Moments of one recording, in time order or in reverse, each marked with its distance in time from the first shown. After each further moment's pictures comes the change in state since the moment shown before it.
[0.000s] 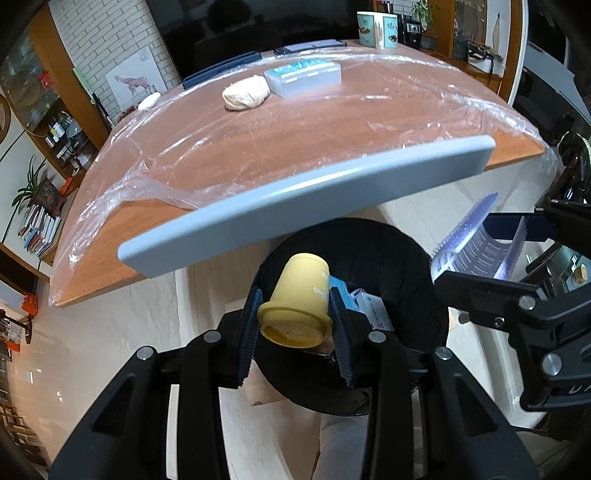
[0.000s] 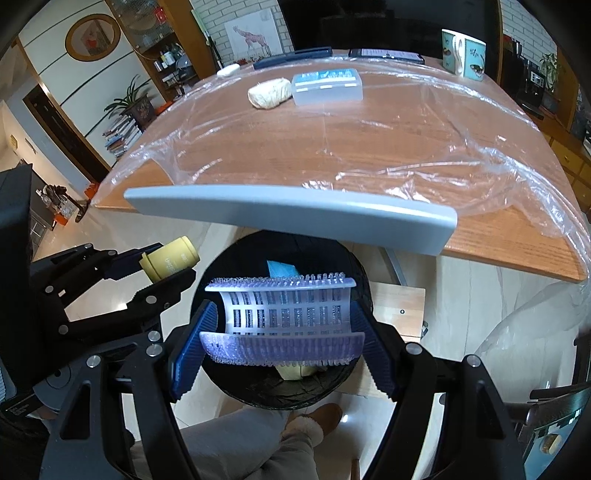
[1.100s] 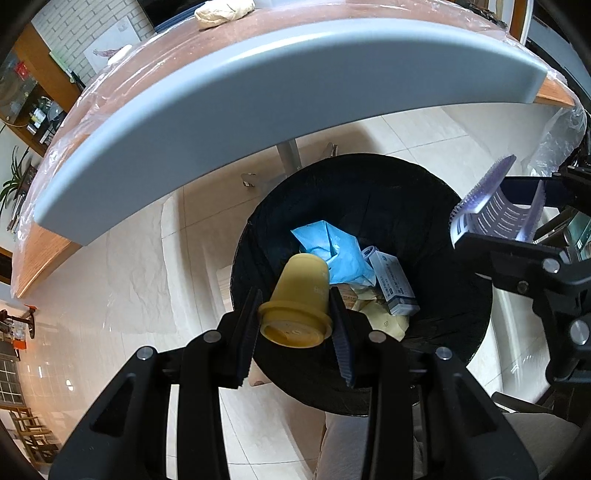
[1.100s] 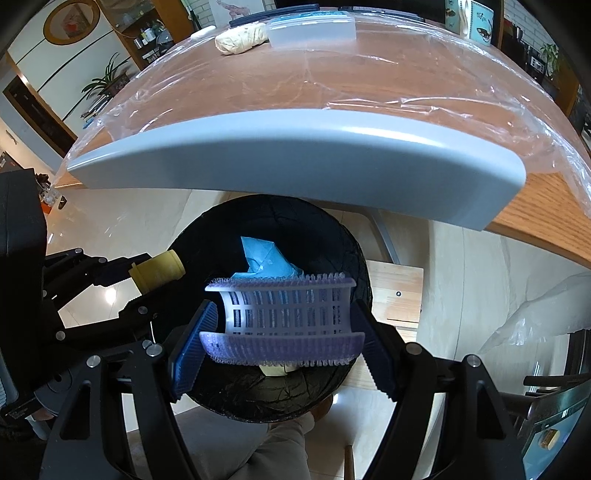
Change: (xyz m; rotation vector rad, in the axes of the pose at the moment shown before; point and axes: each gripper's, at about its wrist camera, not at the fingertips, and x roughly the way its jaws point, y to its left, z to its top) left arm 0.065 0.003 -0.015 0.036 0.168 -0.019; right arm 0.059 -0.012 0.001 0.024 0.098 -0.053
